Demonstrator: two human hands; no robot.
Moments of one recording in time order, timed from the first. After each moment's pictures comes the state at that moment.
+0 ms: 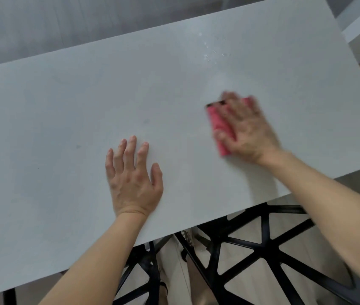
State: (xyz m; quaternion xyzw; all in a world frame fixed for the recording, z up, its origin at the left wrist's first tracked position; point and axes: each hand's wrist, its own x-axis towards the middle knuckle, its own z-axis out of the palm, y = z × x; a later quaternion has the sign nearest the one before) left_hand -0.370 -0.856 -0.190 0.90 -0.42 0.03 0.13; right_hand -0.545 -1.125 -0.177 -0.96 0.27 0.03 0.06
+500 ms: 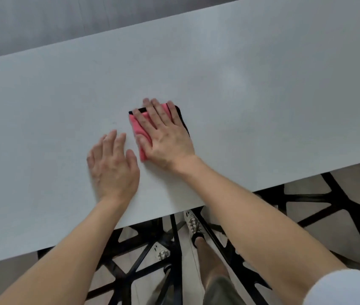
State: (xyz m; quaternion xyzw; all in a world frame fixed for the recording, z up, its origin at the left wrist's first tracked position) left_hand -0.308 -0.771 -0.173 0.94 -0.34 0.01 0.10; right_hand -0.372 -0.924 -0.176 -0.97 0.21 0.00 0.12
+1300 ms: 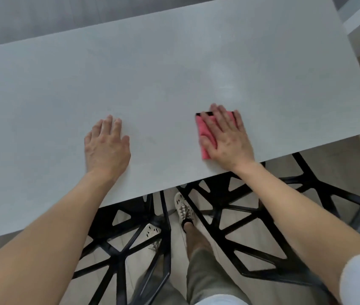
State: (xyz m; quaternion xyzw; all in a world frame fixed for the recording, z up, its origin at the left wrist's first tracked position) left_hand -0.298 -0.774 -0.152 0.92 -0.37 -0.13 -0.03; right_hand -0.552 -0.987 -0.174 -0.94 0.31 0.02 0.09
